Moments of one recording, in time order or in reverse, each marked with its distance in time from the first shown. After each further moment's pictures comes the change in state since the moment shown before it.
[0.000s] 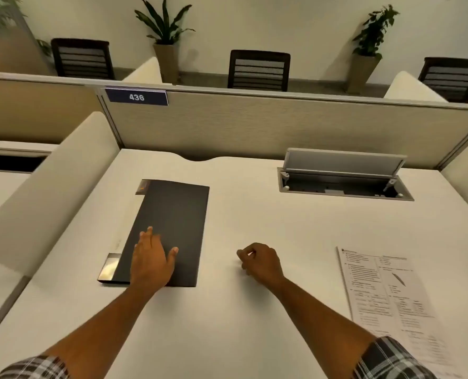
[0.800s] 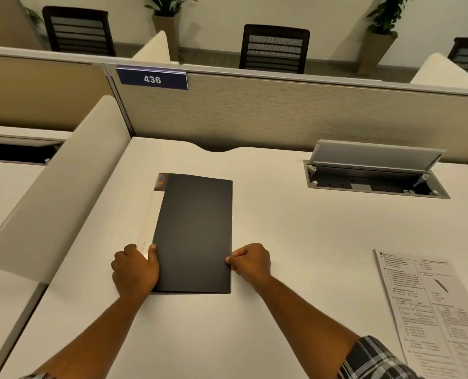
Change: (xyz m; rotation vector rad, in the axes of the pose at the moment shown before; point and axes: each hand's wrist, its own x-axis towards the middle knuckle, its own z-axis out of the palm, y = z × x) left_hand 0.043 -0.096 -0.006 -0.112 0.119 -0.417; right_hand 0.041 -0.058 0.109 0.128 0.007 0.178
